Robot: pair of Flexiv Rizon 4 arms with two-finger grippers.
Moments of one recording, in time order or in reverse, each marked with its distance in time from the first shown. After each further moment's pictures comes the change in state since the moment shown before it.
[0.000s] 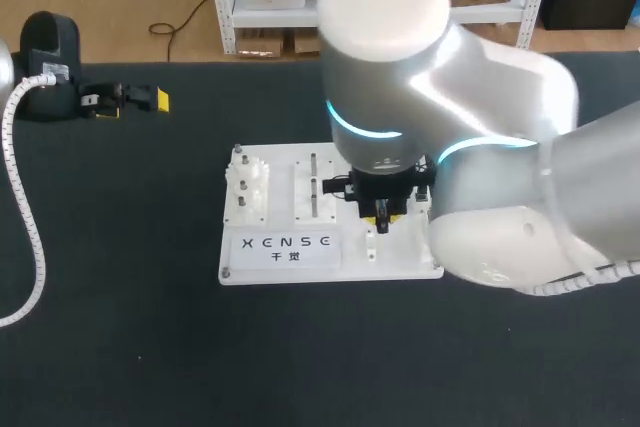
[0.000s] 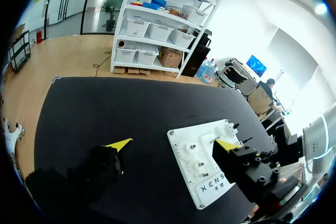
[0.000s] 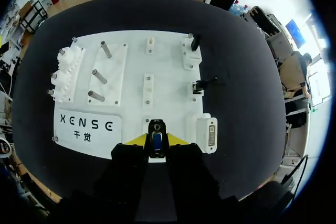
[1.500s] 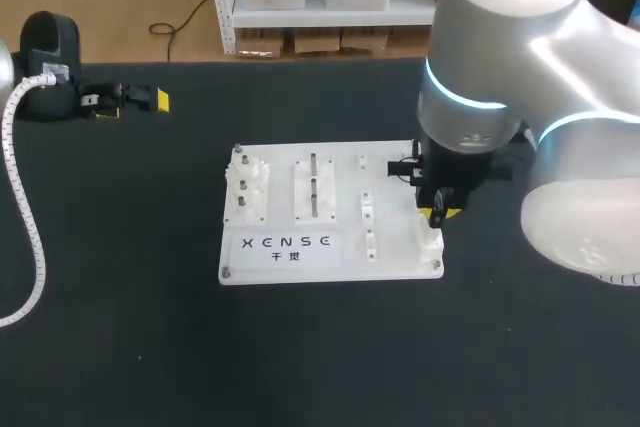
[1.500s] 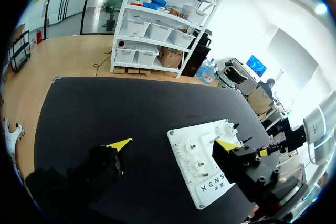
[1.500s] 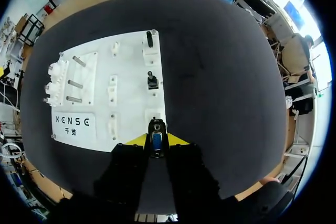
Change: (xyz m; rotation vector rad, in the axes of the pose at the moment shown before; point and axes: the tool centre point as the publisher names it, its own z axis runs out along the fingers) left arm 0.000 0.000 0.000 0.000 0.000 0.000; right arm 0.004 -0.065 -0.012 -0.063 0.053 0.085
